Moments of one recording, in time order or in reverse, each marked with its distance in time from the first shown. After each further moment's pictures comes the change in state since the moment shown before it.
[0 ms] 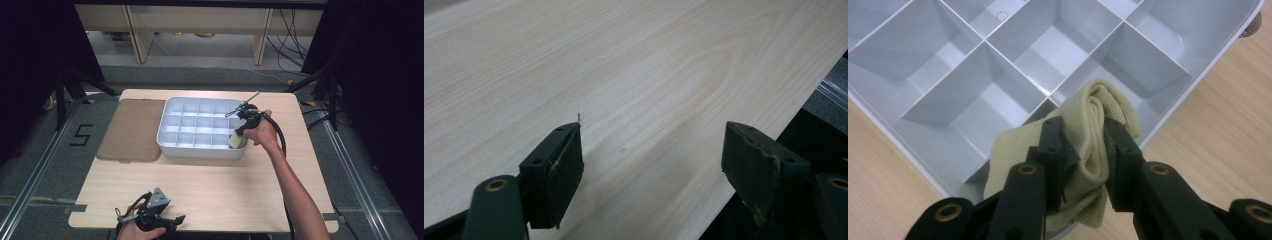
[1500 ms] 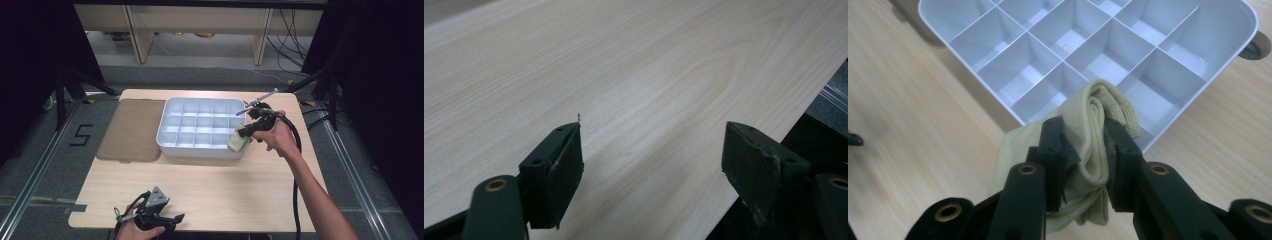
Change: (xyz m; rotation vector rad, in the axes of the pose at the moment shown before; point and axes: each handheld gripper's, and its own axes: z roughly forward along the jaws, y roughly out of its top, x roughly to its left) left arm 0.003 0.001 -0.002 -0.009 0.017 0.004; right arm 0.018 -0.020 -0.071 -0.137 0.118 -0.003
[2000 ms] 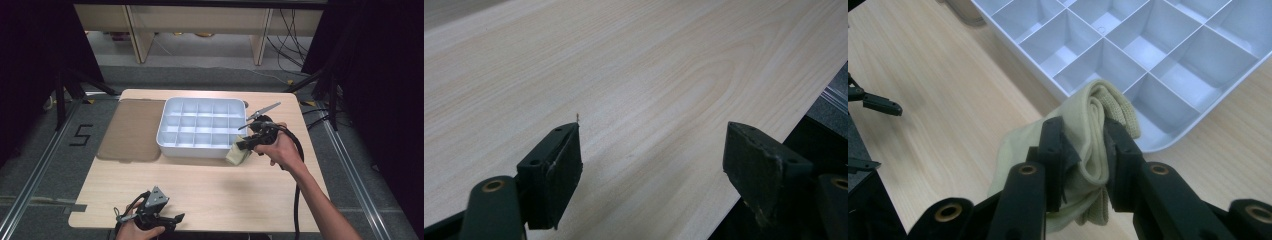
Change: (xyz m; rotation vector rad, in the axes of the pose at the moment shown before) left arm 0.001 0.001 -0.002 0.002 -0.007 0.021; right arm 0.021 -0.028 -0.006 0.007 0.068 -0.013
